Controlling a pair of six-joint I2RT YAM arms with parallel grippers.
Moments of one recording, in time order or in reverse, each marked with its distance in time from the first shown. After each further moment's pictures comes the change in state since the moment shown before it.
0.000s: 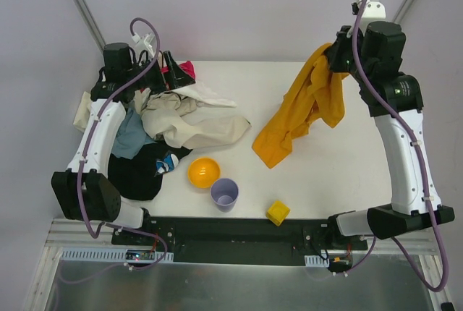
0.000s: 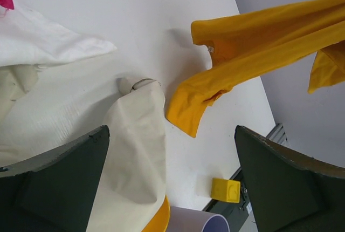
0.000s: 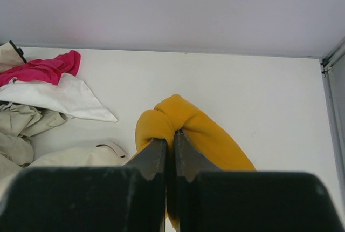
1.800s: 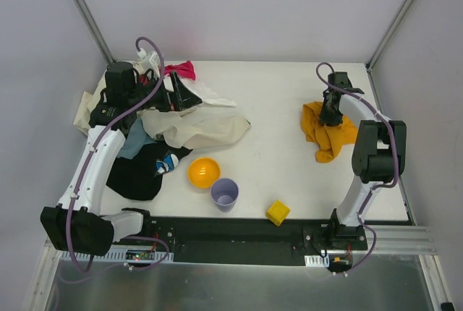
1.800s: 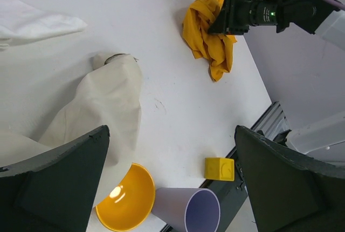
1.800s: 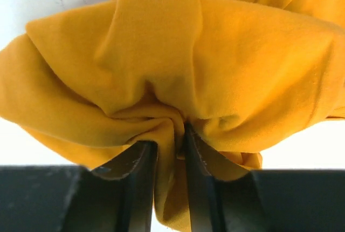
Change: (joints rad) left arm -0.104 -0.230 -0.189 -0.014 -0.027 0.006; right arm -0.240 0.500 -0.517 0.156 0.124 0.120
